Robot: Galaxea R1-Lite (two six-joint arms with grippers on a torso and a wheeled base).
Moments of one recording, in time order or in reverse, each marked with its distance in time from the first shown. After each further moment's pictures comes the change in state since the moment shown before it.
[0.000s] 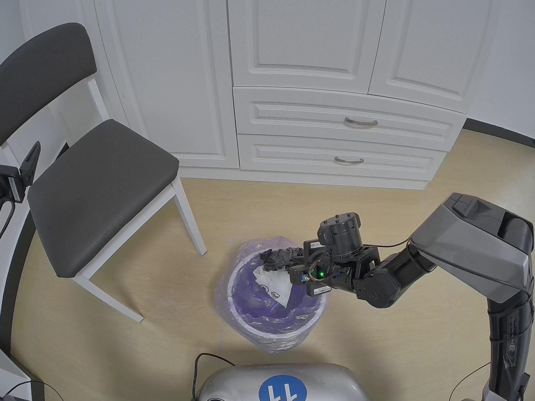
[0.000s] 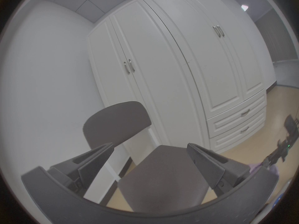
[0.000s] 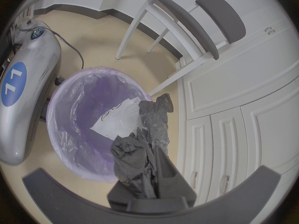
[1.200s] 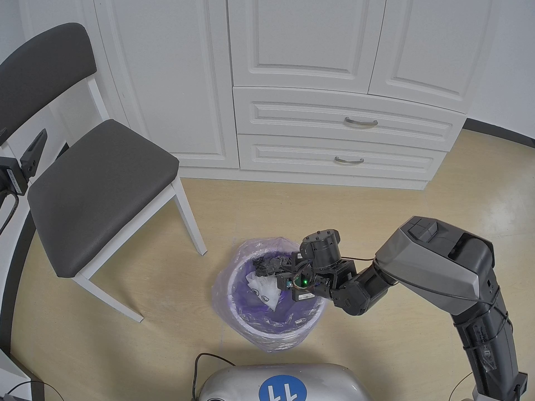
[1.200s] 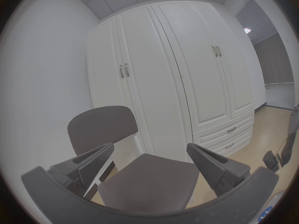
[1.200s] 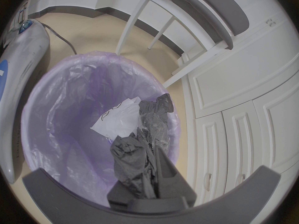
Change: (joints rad) left arm -0.010 0.006 -0.012 -0.038 -0.120 -0.135; right arm 0.003 0.216 -0.174 -0.043 -0.003 0.059
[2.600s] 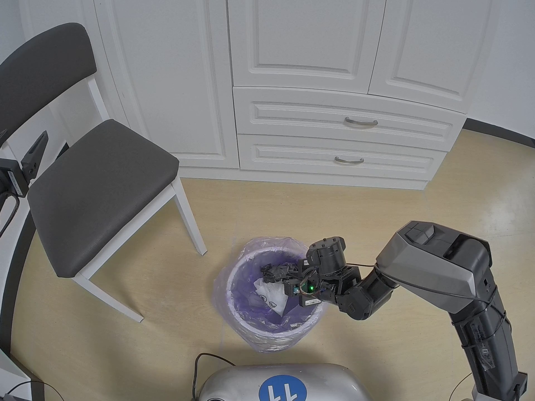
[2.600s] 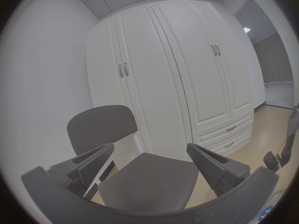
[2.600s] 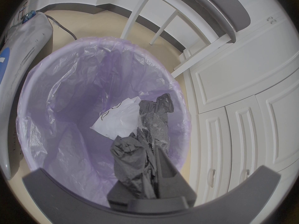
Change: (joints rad) left arm -0.002 0.000 0.006 0.000 -0.002 0.006; right arm -0.026 0.026 0.047 -0.046 0.002 -0.014
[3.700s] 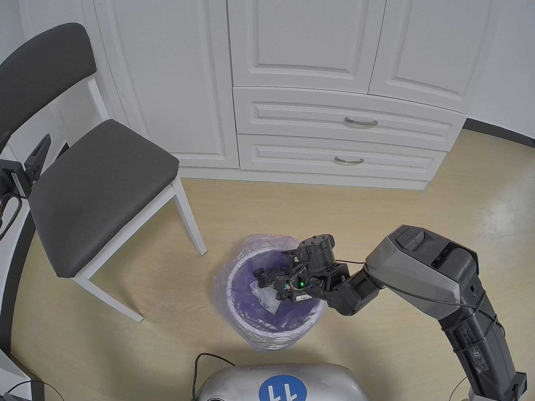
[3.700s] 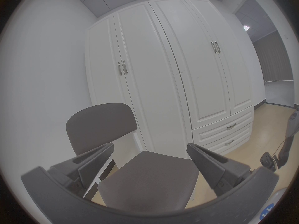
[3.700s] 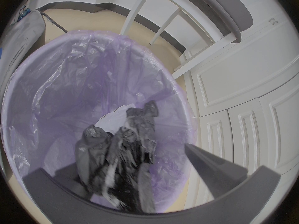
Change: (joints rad) left arm 0.001 0.020 -0.001 0.000 0.000 0.012; right arm 0.010 0.077 -0.162 0.068 0.003 -0.007
